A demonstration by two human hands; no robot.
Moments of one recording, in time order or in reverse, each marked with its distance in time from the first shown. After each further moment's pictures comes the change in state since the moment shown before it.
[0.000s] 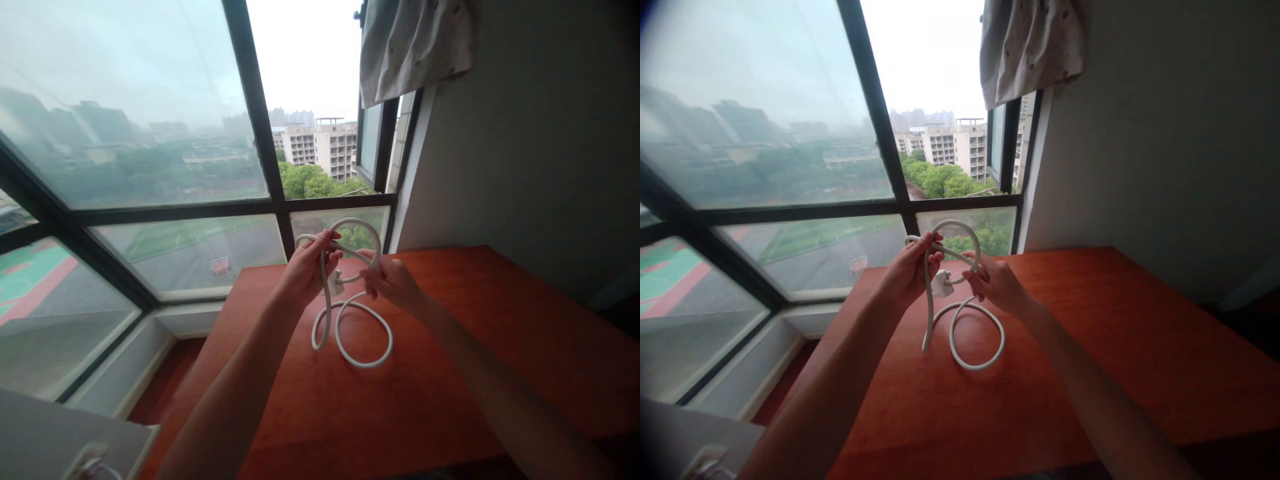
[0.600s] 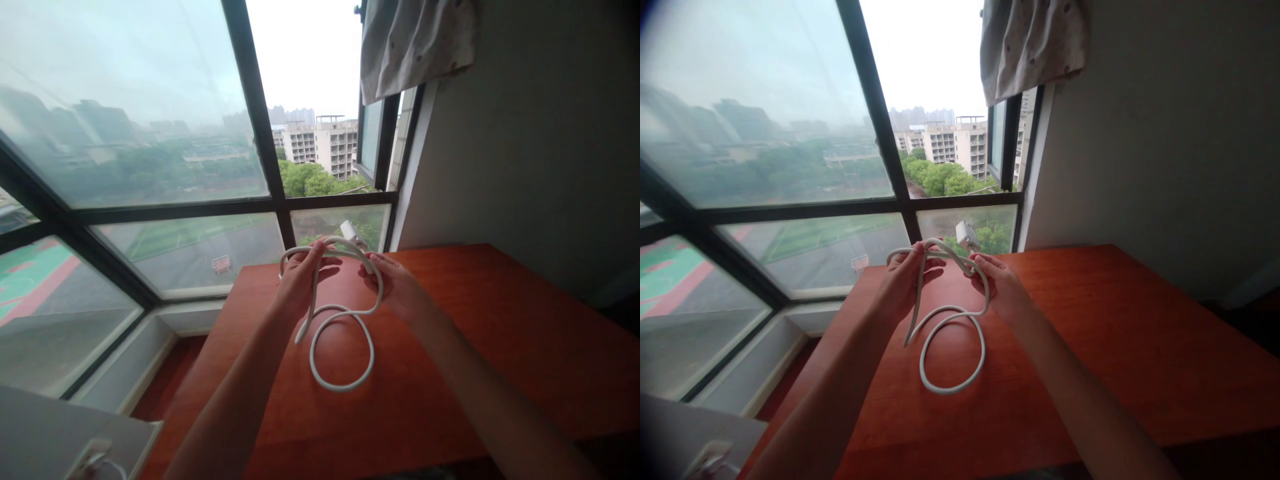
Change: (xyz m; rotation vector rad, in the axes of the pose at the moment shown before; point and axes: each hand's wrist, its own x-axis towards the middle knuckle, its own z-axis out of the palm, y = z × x) left_hand -0.021 -0.012 -0.010 0.297 0.126 0.154; right_hand -0.002 -0.004 0.017 0.874 0.251 0.408
